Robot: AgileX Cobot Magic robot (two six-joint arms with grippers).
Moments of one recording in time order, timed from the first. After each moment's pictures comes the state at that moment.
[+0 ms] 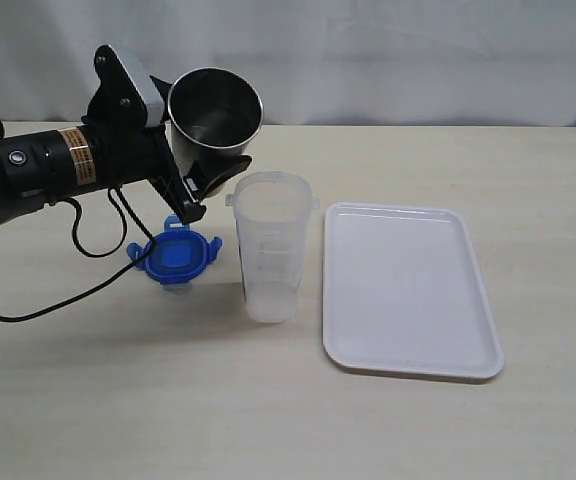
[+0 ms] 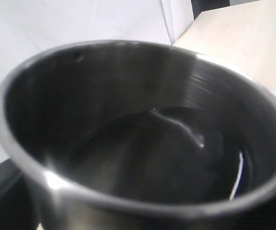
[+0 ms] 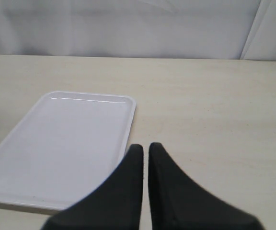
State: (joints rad) left arm -0.25 1.88 -0.93 0.91 -0.86 -0.16; right arm 0.00 0.01 0.00 0.01 0.34 -0.03
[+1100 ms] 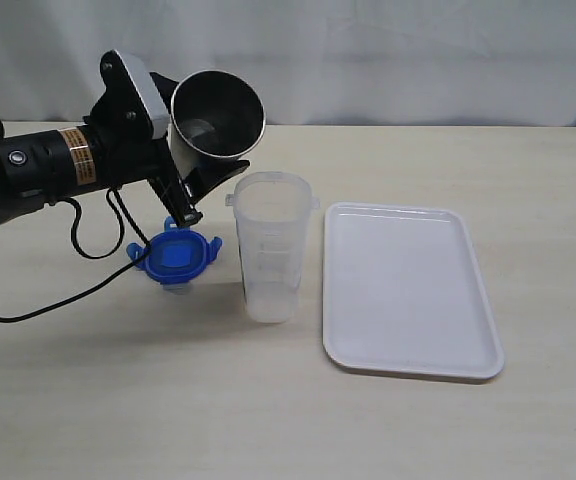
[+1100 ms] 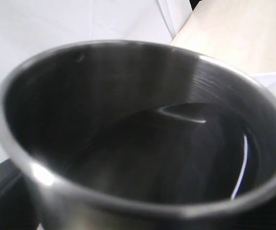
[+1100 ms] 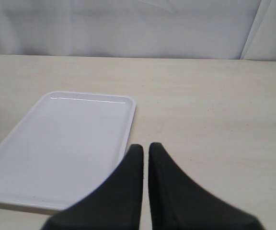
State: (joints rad) left arm -0.25 1.88 -0.93 0.91 -0.86 -0.01; right arm 0.00 0.01 0.00 0.01 0.34 -0.03
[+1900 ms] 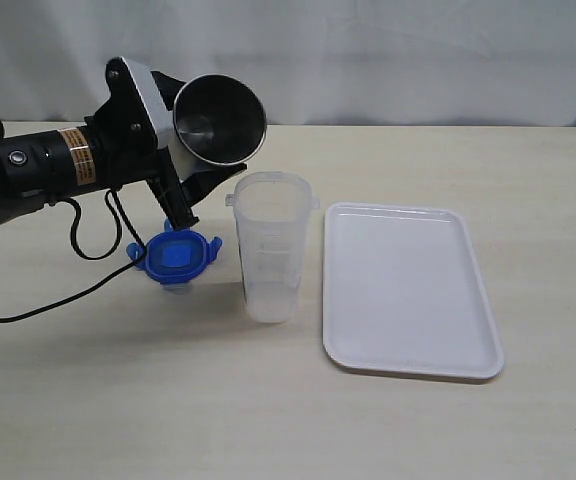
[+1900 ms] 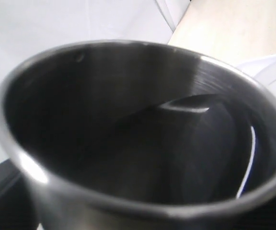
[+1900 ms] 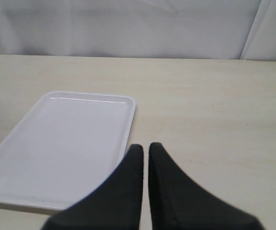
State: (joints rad) left arm -0.25 1.88 -0.93 0.91 -0.85 0.10; right arm 0.00 0.01 0.00 0.01 0.34 -0.03
